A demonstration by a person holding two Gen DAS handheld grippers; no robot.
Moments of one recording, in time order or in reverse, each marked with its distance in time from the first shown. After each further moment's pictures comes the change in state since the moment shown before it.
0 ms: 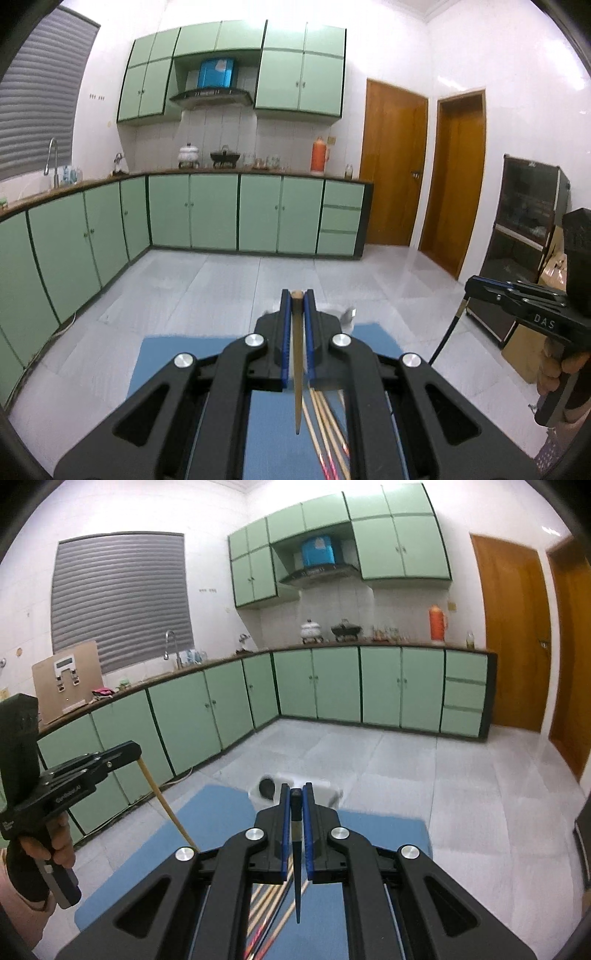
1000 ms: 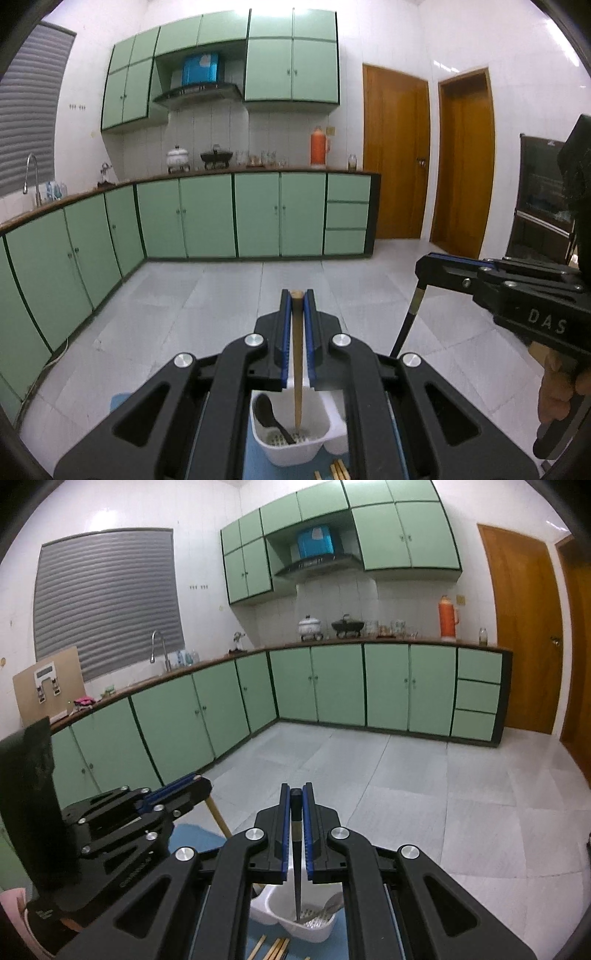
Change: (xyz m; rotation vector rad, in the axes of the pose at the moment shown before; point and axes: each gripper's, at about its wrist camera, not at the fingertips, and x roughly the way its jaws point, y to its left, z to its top) left arm 0.191 -0.004 0.019 0.063 0.041 0.020; right arm 0.171 -0.025 0.054 0.028 0.038 0.008
